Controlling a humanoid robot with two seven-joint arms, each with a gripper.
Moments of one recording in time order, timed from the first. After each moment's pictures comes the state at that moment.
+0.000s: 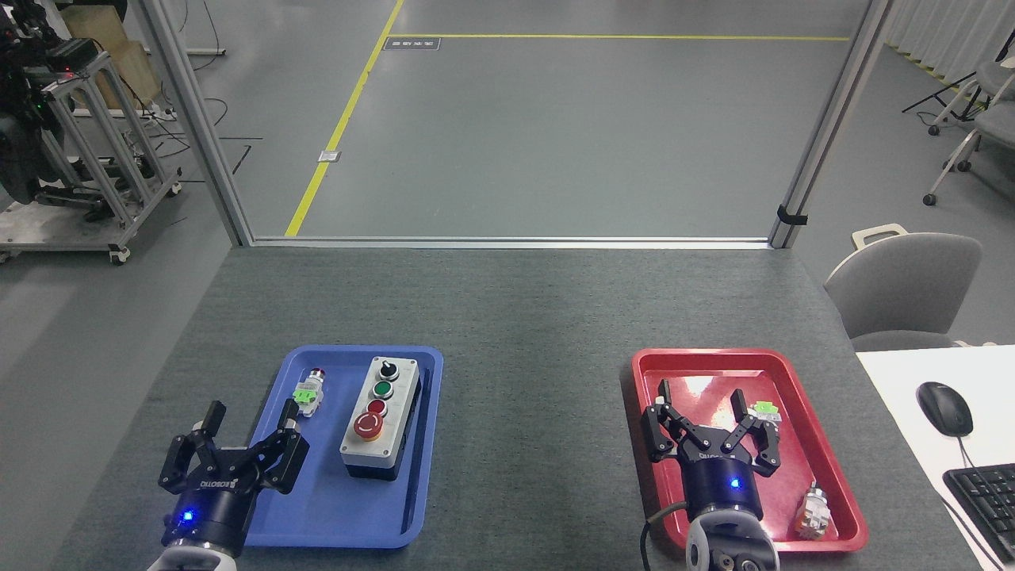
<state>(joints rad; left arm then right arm) -0.01 0.20 0.05 -1.51 -1.20 -0.11 0.18 -0.11 0.01 0.11 -1.45 1.37 0.19 -0.04</state>
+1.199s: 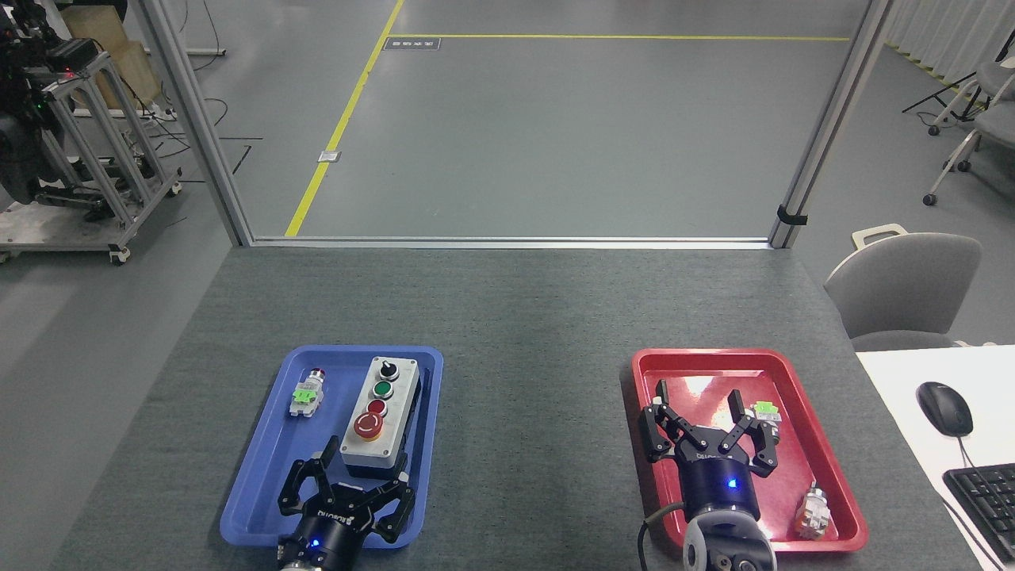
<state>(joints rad) -0.04 0.08 -0.17 -1.35 -1.54 -0.02 0.19 -0.11 0.02 0.11 -1.45 1.37 0.19 -0.04</state>
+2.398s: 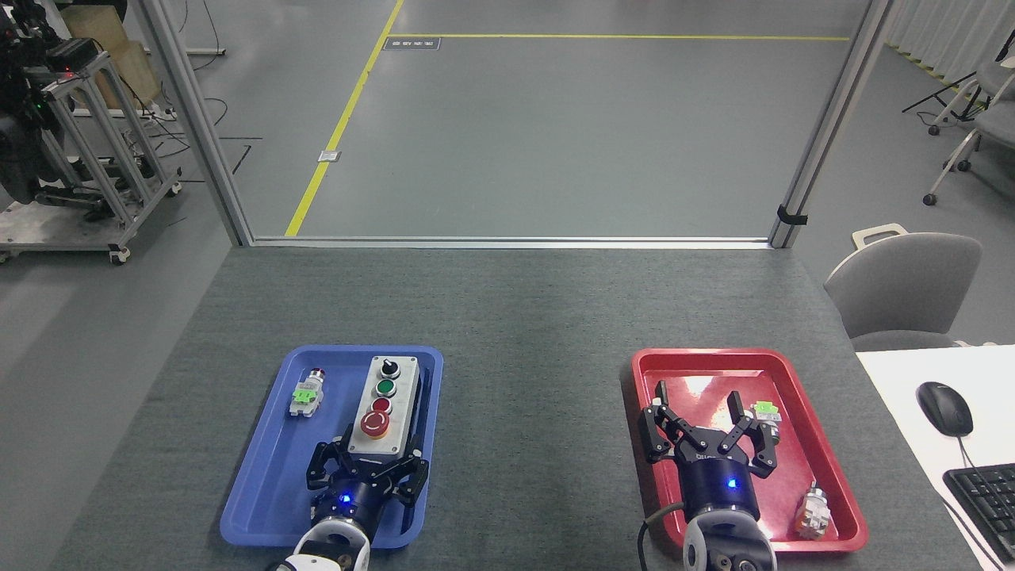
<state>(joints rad) -0.30 0.01 -0.17 -0.94 -1.53 0.04 0.18 -0.11 0.01 0.11 -1.45 1.37 0.19 -0.04</state>
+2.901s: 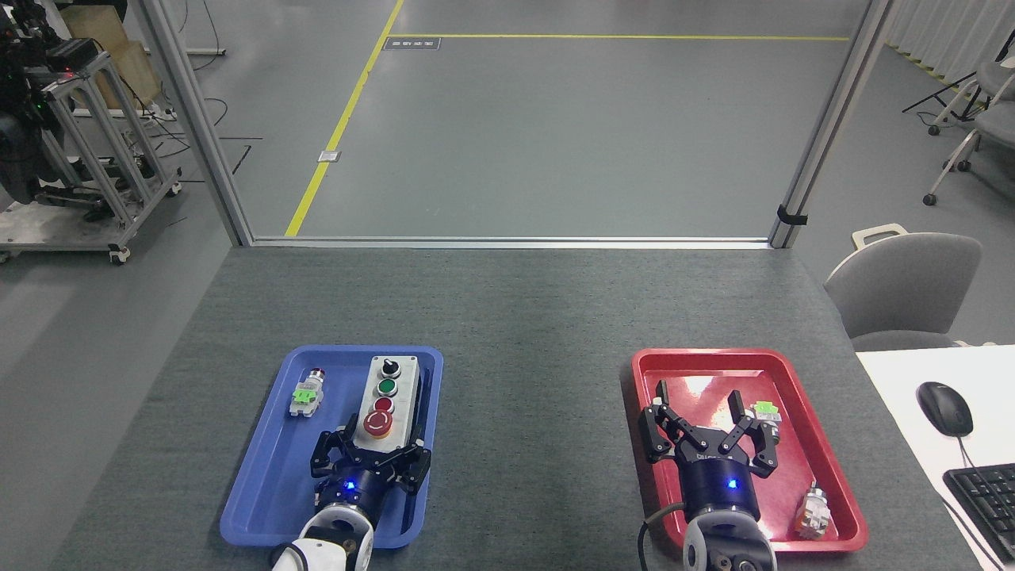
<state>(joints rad) -0.35 0.00 -0.17 -0.88 -1.54 0.04 0.18 -0.11 0.01 0.11 -1.45 1.37 0.19 -0.04</state>
